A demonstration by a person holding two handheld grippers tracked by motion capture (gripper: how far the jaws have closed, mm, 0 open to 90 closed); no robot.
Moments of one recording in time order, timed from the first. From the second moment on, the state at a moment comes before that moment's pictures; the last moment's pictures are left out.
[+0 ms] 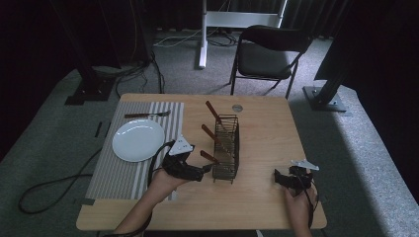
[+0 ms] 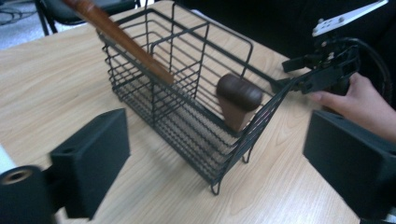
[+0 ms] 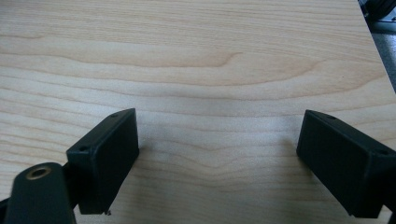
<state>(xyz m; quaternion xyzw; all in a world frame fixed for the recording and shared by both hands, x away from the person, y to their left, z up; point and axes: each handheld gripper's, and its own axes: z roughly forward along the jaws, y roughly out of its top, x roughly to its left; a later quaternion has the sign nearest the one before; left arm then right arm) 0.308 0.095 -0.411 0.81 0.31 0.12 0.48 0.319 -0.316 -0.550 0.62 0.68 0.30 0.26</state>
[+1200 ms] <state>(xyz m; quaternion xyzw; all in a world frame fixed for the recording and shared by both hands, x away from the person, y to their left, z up) 0.315 0.084 -0.411 0.80 0.31 0.07 0.51 0.319 -0.316 -0.550 0.62 0.68 0.30 0.26</state>
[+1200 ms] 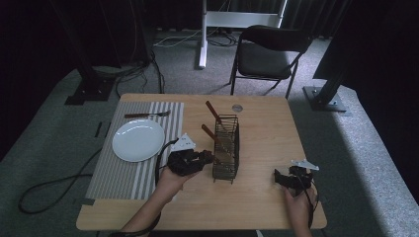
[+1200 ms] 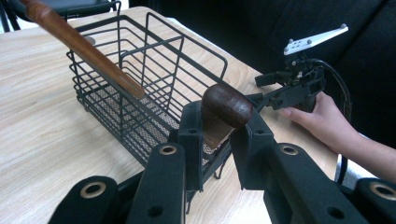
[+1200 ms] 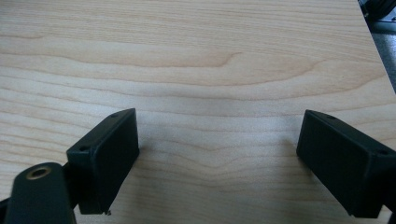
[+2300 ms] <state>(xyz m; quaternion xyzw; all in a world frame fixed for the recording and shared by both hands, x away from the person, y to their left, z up) 0.307 0.095 -0.365 0.79 0.29 0.09 0.53 0.319 -0.316 -0.550 0.62 0.68 0.30 0.26</state>
